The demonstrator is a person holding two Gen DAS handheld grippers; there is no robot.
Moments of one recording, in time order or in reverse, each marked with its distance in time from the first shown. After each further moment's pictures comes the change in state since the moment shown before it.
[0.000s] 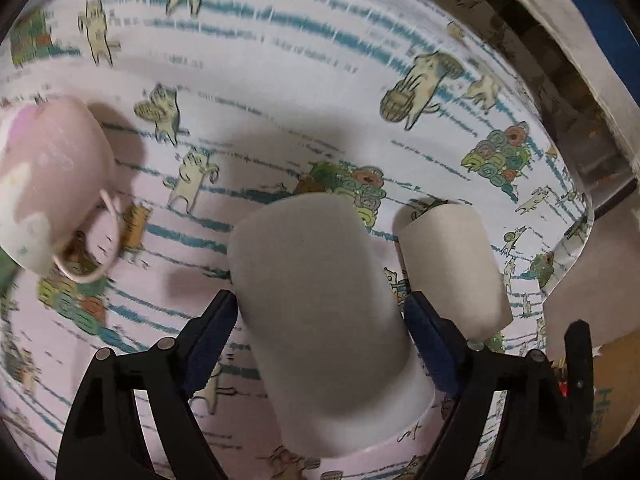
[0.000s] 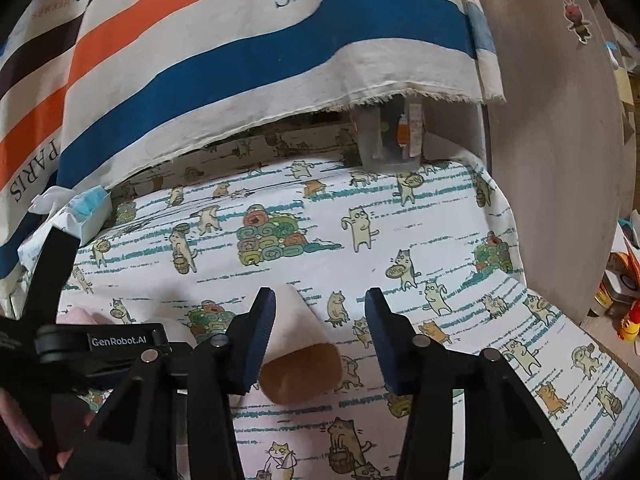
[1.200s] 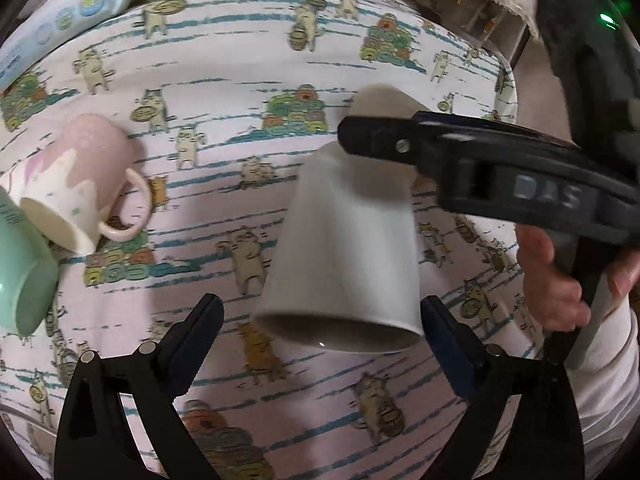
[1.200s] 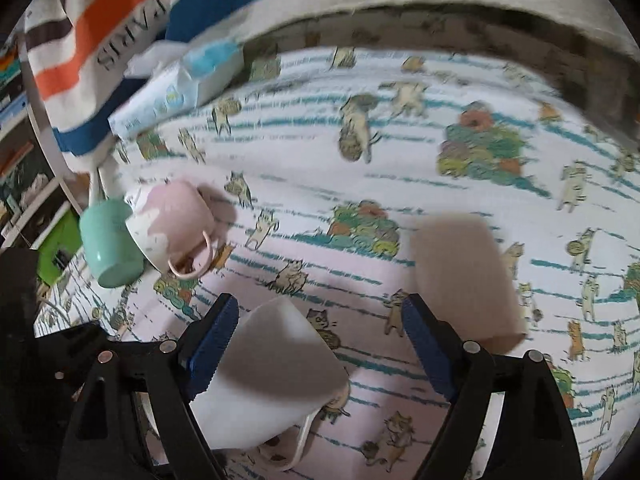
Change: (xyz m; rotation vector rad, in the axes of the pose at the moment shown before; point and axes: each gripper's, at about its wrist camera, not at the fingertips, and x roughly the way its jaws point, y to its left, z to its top) left arm -0.058 0.019 -0.082 0.471 0.013 -0.045; right arm 0.060 0.090 -0.007 -0.311 0.493 0.452
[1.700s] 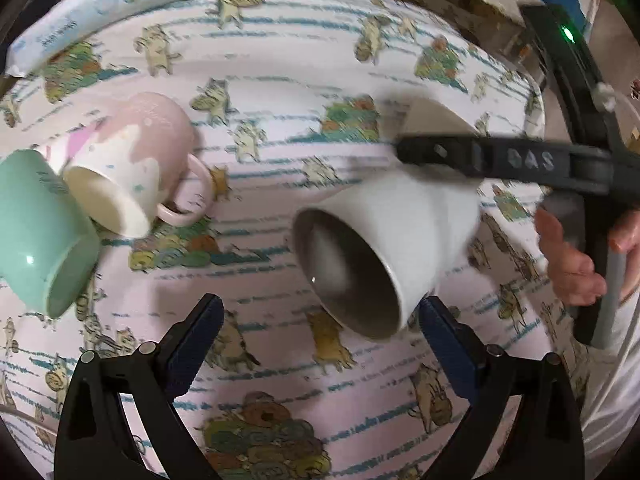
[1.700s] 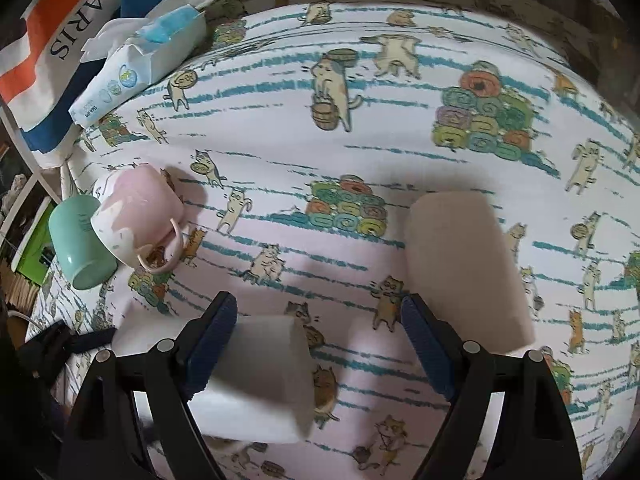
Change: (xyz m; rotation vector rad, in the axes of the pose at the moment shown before) left arm -0.014 0.037 -0.005 -0.065 -0.057 0.072; right arm 0.024 -0.014 0.013 0.042 0.130 -0.062
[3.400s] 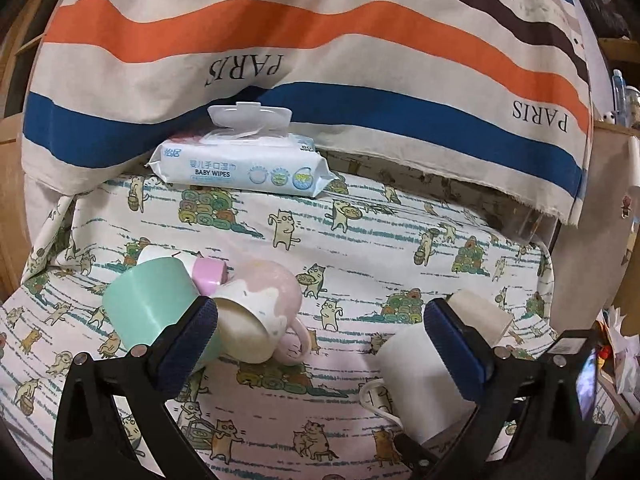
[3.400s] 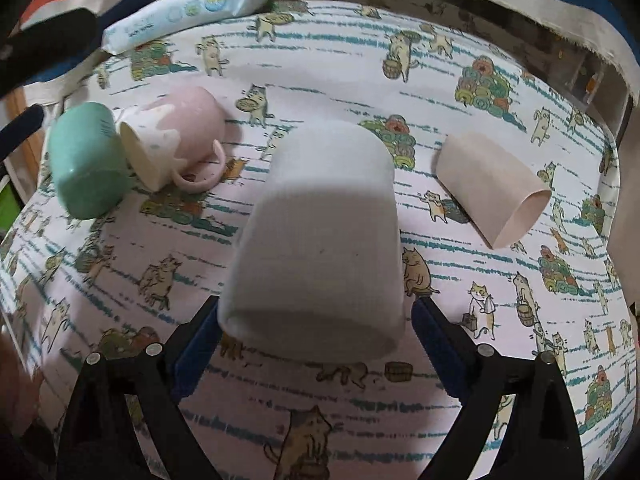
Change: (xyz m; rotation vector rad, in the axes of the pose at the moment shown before) left arm -0.090 0.052 -0.021 -0.151 -0.641 0.097; right arm -0.001 0.112 -0.095 -0.003 -0.112 -0.245
